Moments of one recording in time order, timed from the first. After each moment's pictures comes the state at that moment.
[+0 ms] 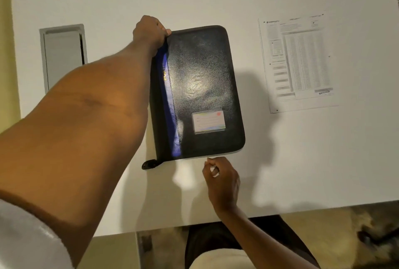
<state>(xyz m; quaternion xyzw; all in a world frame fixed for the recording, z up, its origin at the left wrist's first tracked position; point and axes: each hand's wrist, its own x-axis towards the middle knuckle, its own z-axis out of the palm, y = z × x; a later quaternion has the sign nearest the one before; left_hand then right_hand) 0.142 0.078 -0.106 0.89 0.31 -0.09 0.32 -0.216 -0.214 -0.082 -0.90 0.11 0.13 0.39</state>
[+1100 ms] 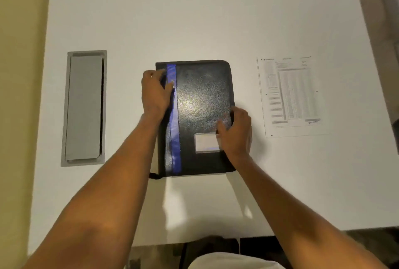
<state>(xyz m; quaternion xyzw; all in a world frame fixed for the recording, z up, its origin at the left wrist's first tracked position) 0.016 0.048 -0.063 0.88 0.27 0.04 0.39 -0.034 -0.207 -0.056 -0.93 0.06 0.07 0.35</state>
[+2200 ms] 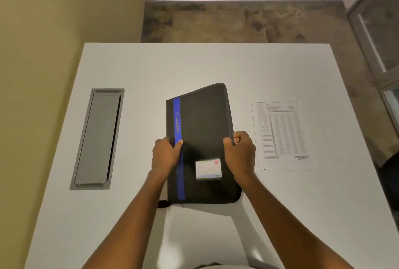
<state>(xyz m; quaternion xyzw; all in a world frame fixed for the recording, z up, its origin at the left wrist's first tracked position) -0.052 0.002 -0.013 0.84 0.36 -0.12 0.39 -0.002 -0.197 0.041 -0.89 0.15 0.10 0.42</state>
